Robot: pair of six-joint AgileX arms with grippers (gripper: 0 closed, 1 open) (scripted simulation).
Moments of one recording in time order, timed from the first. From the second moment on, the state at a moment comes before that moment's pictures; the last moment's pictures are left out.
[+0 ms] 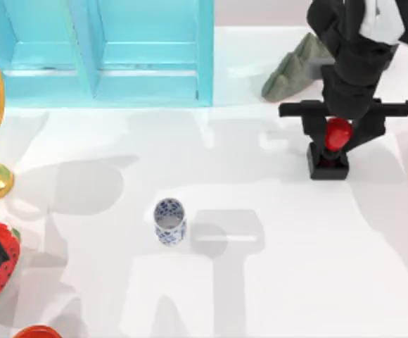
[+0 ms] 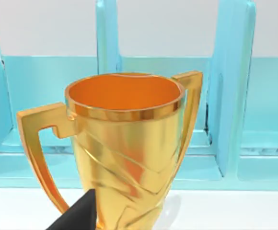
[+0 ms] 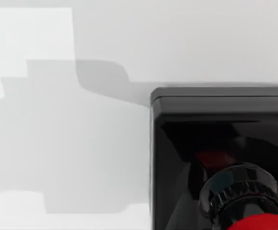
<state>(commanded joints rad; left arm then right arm) 0.00 0.00 0.00 0.00 0.00 0.00 0.32 2.33 1.93 -1.17 0.00 0.34</state>
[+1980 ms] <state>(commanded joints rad) 0.00 0.00 0.00 0.00 0.00 0.00 0.21 1.68 1.48 -1.37 0.01 0.22</state>
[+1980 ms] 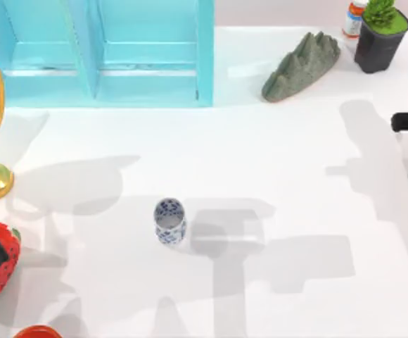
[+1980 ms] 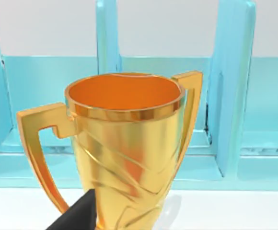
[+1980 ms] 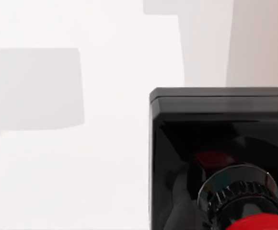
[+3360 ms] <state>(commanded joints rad) 0.00 0.00 0.00 0.00 0.00 0.00 0.21 1.71 1.24 -1.11 0.01 0.23</state>
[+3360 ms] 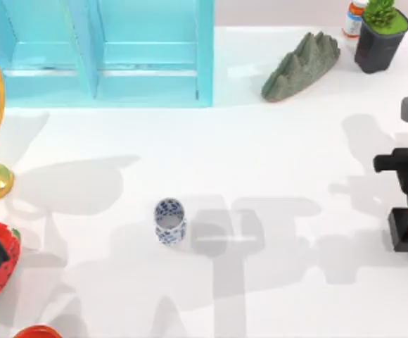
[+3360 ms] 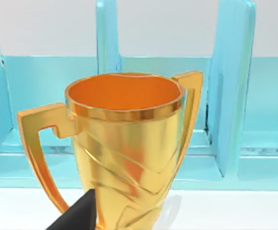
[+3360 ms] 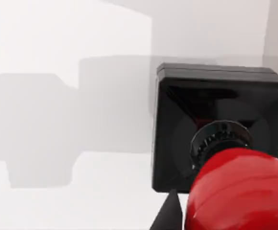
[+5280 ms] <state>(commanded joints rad) 0.00 0.00 0.00 0.00 0.00 0.00 0.24 1.74 1.67 -1.51 0.01 0.26</state>
